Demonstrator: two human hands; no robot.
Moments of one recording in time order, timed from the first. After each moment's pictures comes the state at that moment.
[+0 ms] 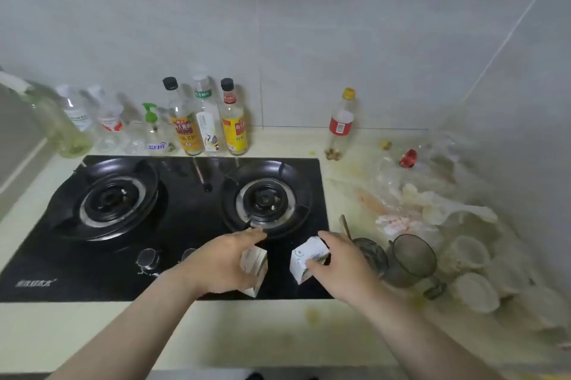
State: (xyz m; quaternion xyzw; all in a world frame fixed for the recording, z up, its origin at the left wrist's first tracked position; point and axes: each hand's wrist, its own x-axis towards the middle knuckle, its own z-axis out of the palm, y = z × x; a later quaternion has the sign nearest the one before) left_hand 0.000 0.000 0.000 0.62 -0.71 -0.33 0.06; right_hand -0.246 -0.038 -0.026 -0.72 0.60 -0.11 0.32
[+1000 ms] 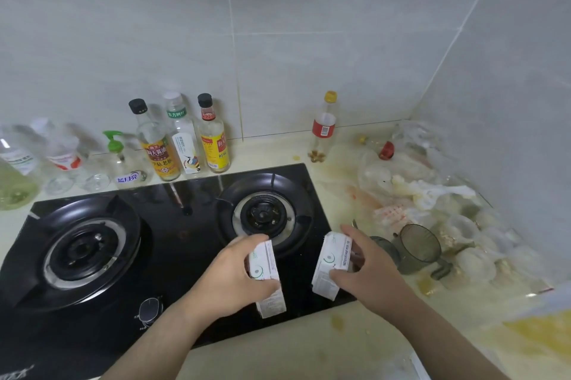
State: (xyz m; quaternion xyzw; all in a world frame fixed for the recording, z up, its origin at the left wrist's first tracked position) left_hand 0.039 -0.021 0.009 0.58 -0.64 -0.44 0.23; right_hand -0.213 -0.007 0.033 -0.56 0.66 -0.24 0.44
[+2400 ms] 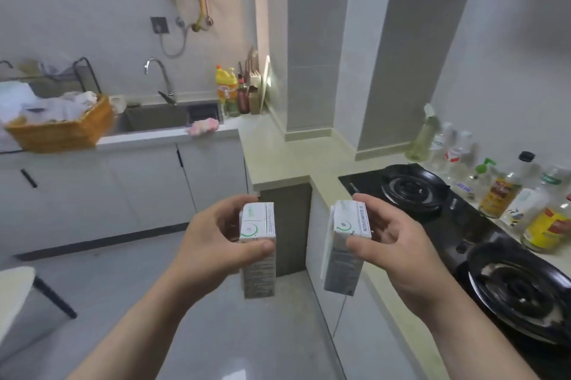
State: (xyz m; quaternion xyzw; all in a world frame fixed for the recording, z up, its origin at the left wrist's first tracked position) left_hand -0.184 0.448 0.168 0.75 -0.12 0.00 0.65; right_hand -0.206 0.190 0.163 -0.73 -0.03 -0.01 0.68
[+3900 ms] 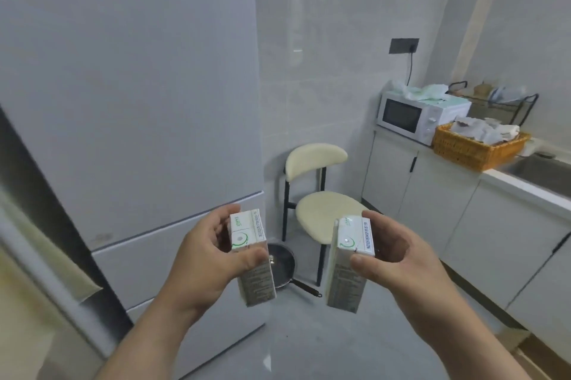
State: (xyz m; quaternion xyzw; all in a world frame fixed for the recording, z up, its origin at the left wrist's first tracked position) left_hand -0.545 0.697 0.173 0.60 0.41 0.47 0.50; right_hand -0.299 0.605 0.190 -0.54 -0.45 0.42 0.57
